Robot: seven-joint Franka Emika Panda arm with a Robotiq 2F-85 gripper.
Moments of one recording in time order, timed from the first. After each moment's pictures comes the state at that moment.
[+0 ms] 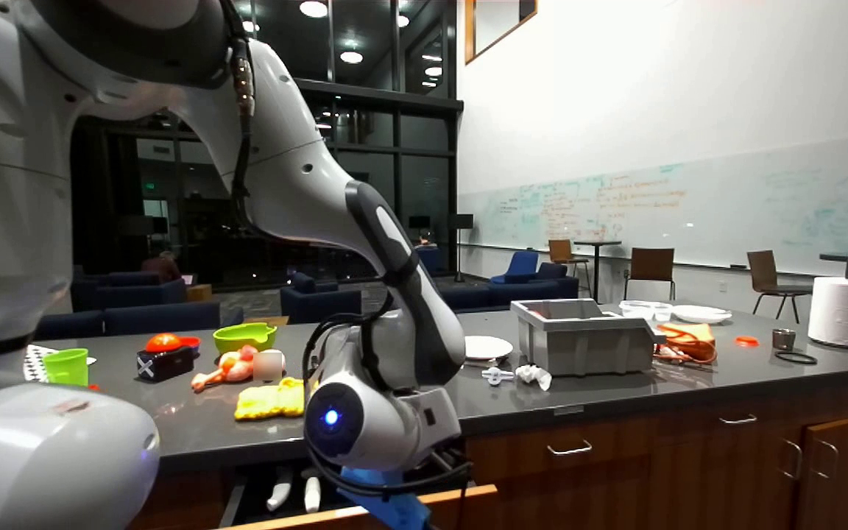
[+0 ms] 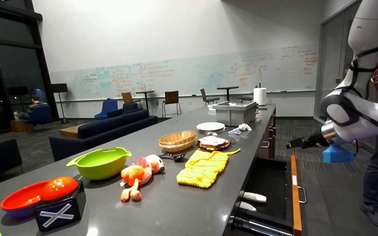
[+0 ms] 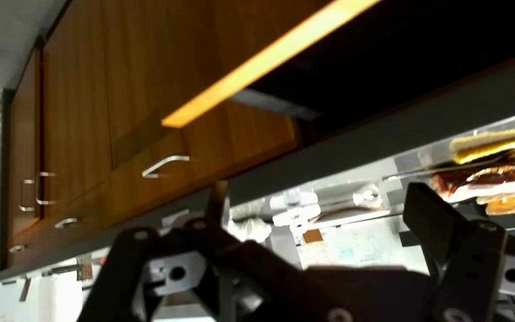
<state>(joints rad) 0.24 0.08 -0.58 -2.65 2.56 2.52 -2.61</state>
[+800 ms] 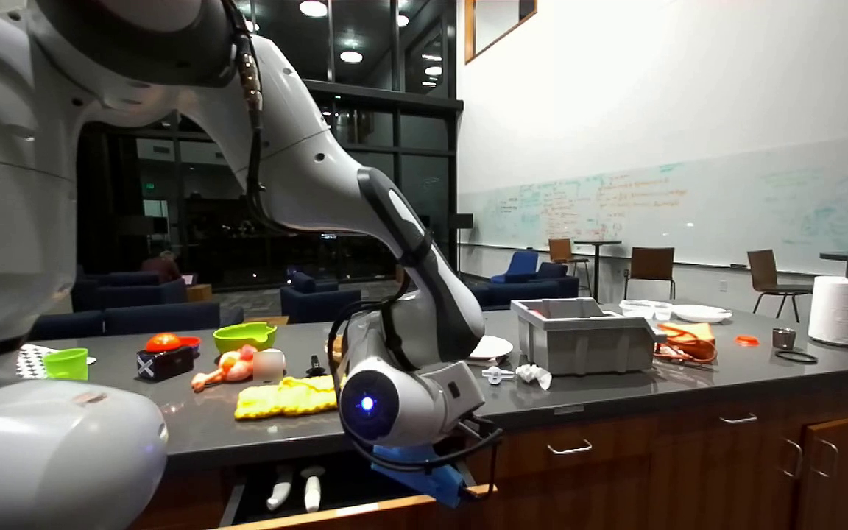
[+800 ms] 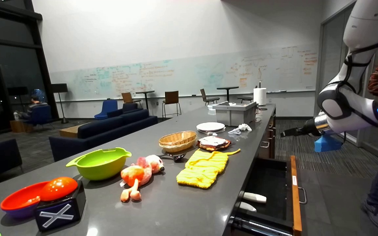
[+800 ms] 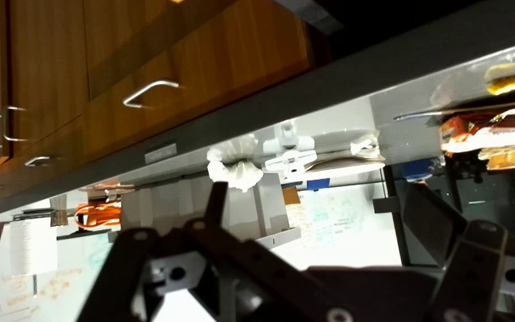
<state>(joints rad) 0.35 0.11 -0.71 -2.56 2.51 2.45 -2.60</state>
